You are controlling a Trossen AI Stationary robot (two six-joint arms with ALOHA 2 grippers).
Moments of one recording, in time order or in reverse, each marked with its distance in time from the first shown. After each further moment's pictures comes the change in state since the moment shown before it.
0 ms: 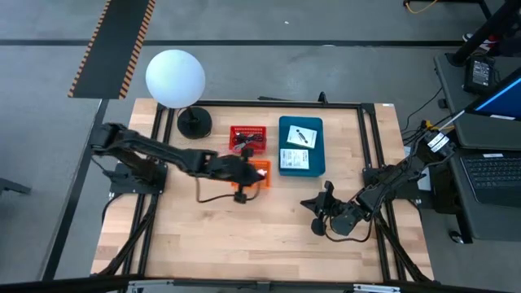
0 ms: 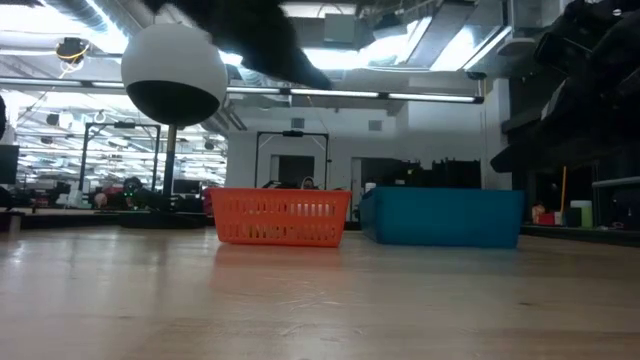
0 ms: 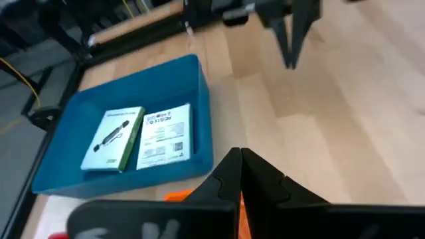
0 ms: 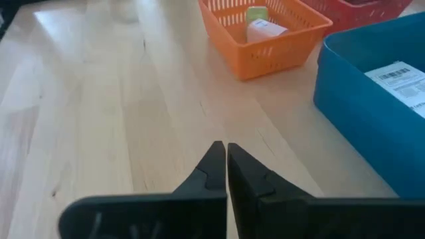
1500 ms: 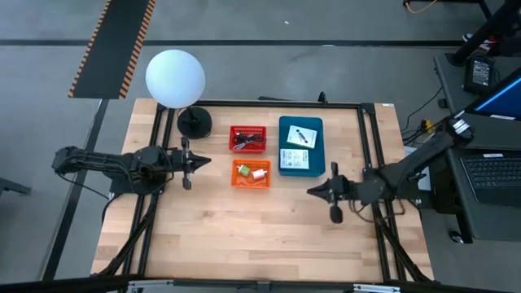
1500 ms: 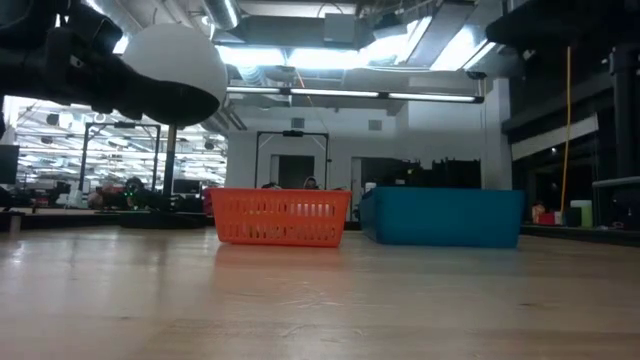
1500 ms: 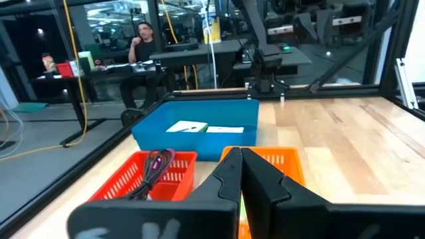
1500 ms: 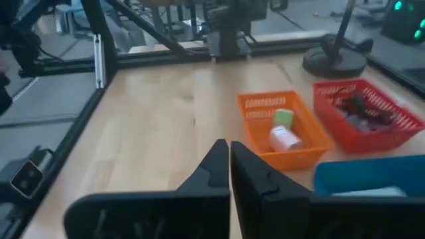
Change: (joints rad) left arm 0.118 -1.268 -0.962 0.238 0.011 -0.161; right arm -0.122 -0.514 0.000 -0.096 -0.222 -0.440
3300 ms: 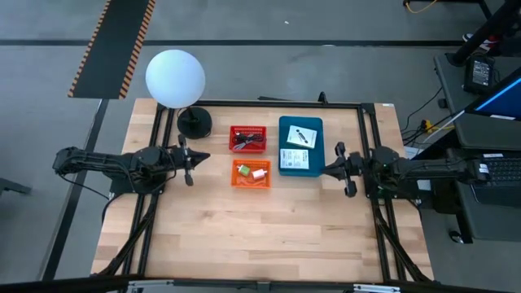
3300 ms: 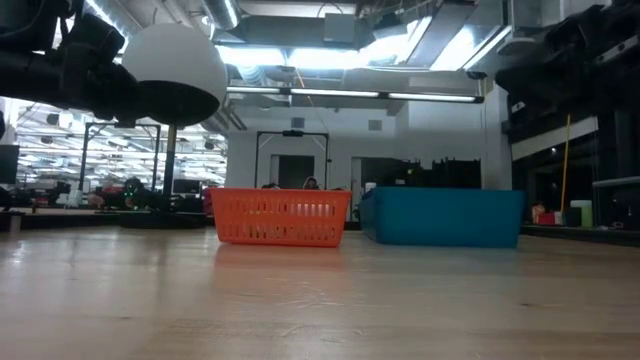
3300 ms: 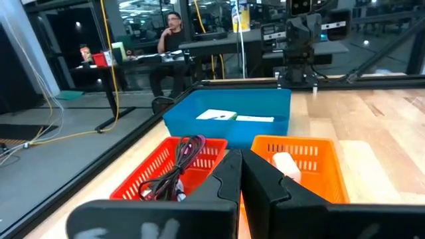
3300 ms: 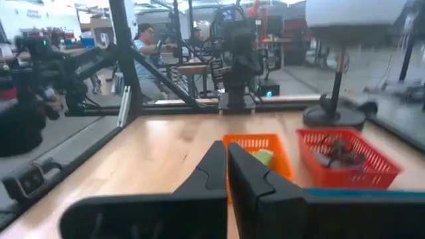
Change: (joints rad) left arm 0.001 -0.019 0.000 -0.053 -0.124 0.002; right arm -0.665 -0.560 -0.464 0.283 -0.808 -0.222
